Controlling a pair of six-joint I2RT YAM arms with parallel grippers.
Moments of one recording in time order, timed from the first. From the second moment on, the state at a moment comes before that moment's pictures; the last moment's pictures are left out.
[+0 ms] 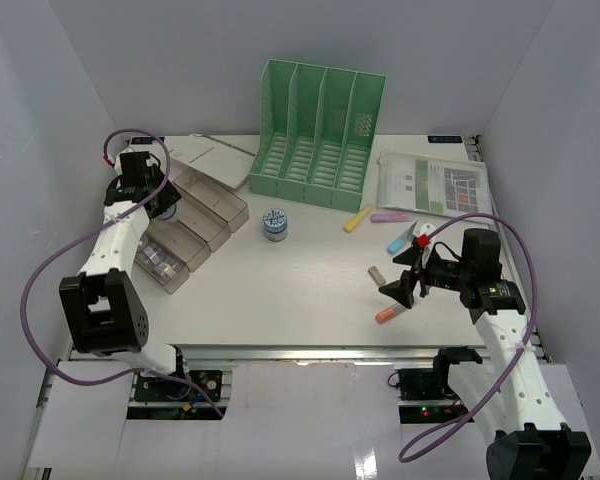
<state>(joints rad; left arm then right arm) 0.10 1.53 1.25 -0.50 -0.18 -0.49 0.05 0.74 0.64 -0.58 -0.99 -0.55</state>
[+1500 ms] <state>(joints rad) 0.21 1.75 1.35 -0.48 -0.16 -0.42 0.04 0.73 0.64 -0.58 -0.99 -0.55</state>
